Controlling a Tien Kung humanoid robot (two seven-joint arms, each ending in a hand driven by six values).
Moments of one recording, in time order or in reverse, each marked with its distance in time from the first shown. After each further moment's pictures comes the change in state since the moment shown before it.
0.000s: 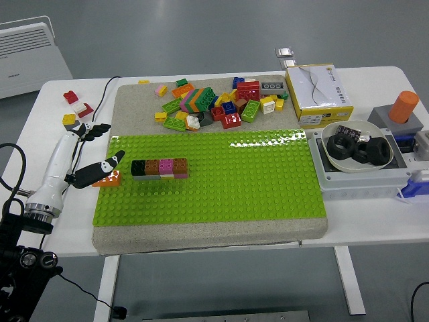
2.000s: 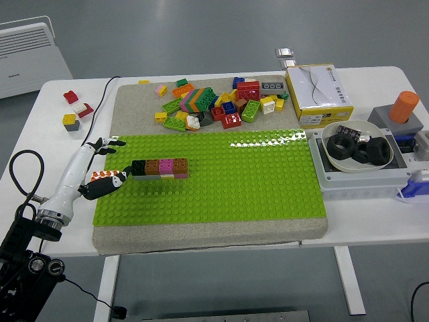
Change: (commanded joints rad) left arm -0.004 0.045 0.090 0.030 0.019 -0.006 0.023; right arm -0.100 0.073 -0.555 0.000 0.432 -0.079 -0.031
